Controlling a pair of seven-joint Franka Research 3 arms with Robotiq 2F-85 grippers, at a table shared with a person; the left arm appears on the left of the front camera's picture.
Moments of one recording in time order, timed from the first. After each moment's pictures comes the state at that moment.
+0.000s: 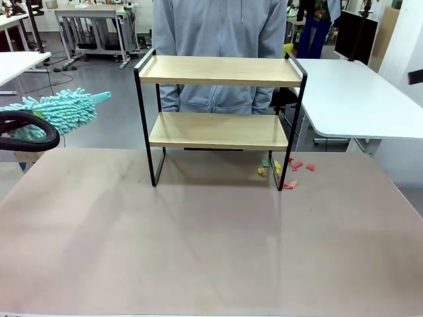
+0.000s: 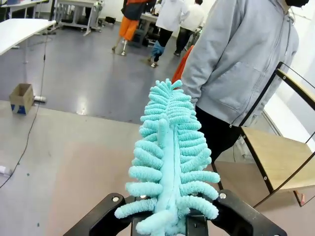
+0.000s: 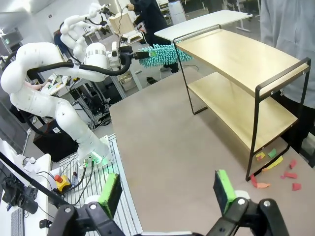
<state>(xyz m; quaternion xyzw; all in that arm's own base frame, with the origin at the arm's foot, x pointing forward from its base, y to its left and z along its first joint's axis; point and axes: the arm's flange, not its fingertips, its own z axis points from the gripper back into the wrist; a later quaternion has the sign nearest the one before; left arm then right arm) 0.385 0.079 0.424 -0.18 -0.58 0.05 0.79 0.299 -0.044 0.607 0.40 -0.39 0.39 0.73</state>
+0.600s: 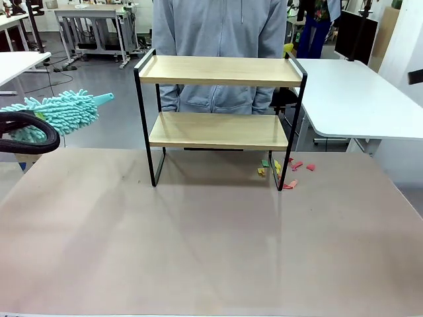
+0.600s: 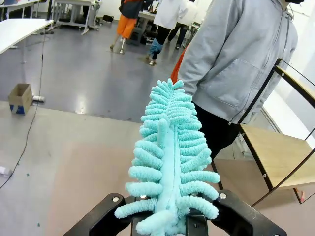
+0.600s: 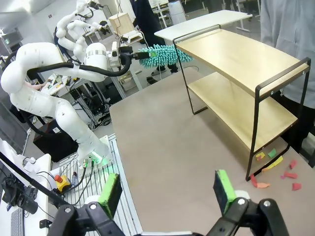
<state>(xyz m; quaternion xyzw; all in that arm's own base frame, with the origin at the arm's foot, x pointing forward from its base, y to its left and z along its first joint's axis) 0.386 0.078 0.425 -0.18 -0.58 0.05 0.79 0.299 -0.044 0.607 0.40 -0.39 0.39 0.73</state>
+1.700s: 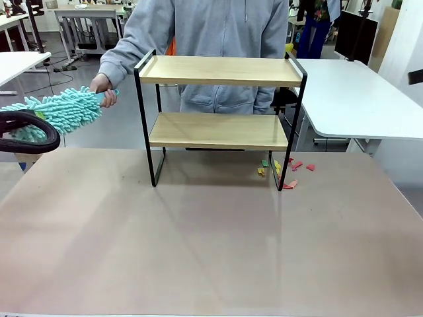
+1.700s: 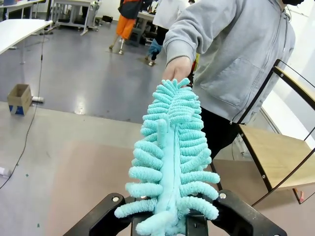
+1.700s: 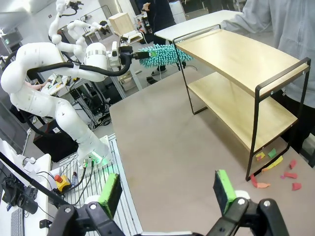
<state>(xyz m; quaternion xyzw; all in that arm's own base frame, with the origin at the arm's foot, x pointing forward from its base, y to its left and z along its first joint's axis) 0.387 0.078 0.426 -0.19 -0.58 0.04 0.79 0.299 -0.044 0.607 0.40 -0.39 0.39 0.73</state>
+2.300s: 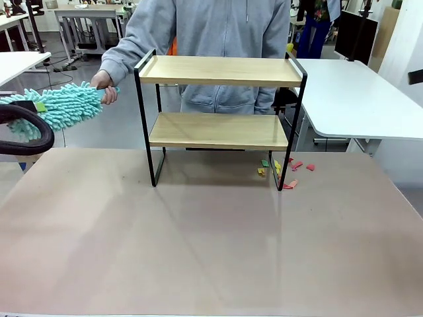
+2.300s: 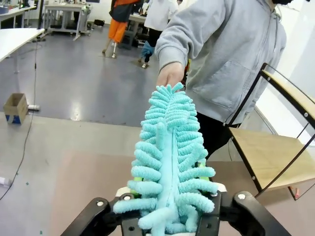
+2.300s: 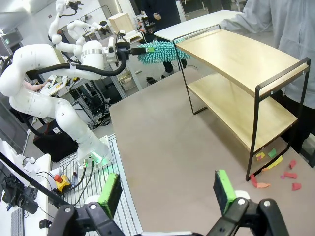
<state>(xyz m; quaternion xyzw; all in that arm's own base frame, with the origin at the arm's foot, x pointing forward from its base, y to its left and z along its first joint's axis) 0.382 0.081 0.454 -0.19 -0.58 0.02 0.79 0.299 -0.044 0.607 0.40 -0.39 0.39 0.73</state>
